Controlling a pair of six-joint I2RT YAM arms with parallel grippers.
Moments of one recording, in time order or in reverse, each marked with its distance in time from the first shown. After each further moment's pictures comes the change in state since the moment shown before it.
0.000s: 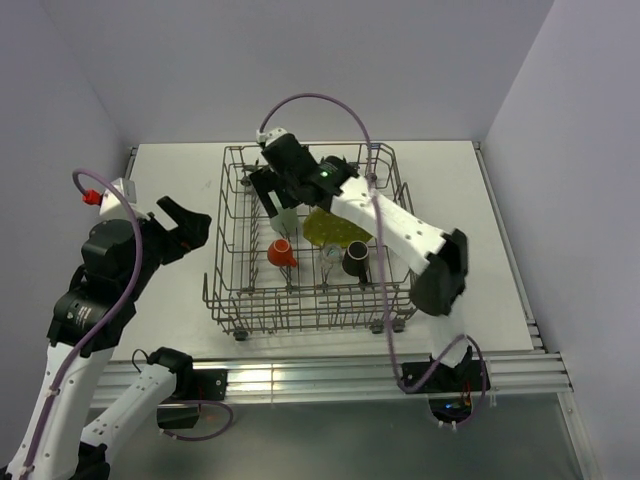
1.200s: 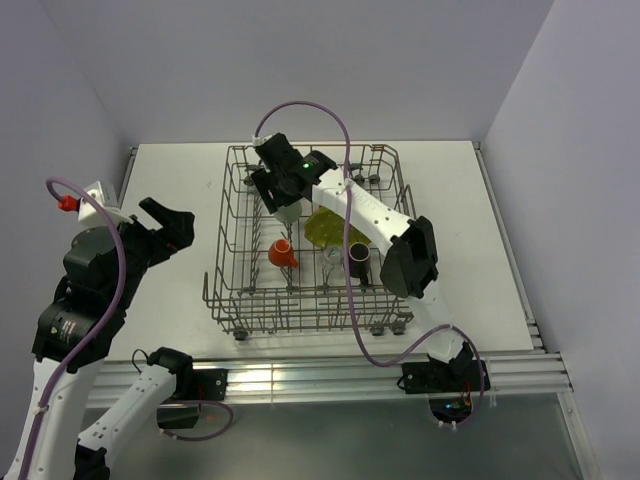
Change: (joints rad) left arm 0.000 -0.032 0.058 -0.042 -0.110 0.038; right arm -0.047 0.190 0.154 -0.043 -0.071 -0.014
